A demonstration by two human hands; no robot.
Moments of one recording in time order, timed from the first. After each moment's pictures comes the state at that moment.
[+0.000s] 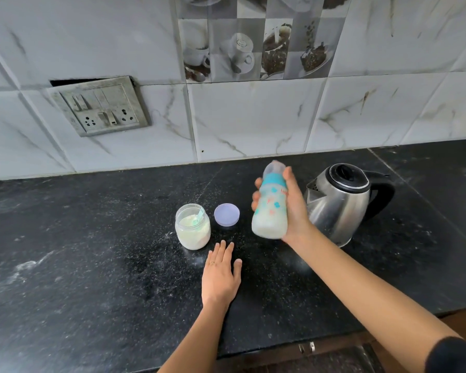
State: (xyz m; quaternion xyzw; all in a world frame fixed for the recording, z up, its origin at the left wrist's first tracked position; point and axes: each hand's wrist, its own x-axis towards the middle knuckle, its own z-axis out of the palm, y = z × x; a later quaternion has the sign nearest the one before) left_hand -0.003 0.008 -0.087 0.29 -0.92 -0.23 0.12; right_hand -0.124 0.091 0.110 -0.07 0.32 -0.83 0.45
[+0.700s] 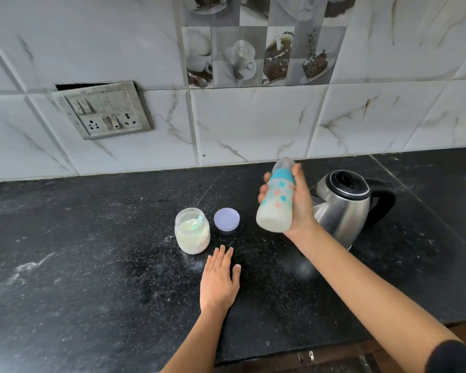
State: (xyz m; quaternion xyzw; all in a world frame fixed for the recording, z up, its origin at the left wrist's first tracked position) left_hand -0.003 0.009 -0.087 0.29 -0.92 -0.23 0.13; right_hand -0.140 0.091 0.119 -0.08 0.30 -0.84 0.44
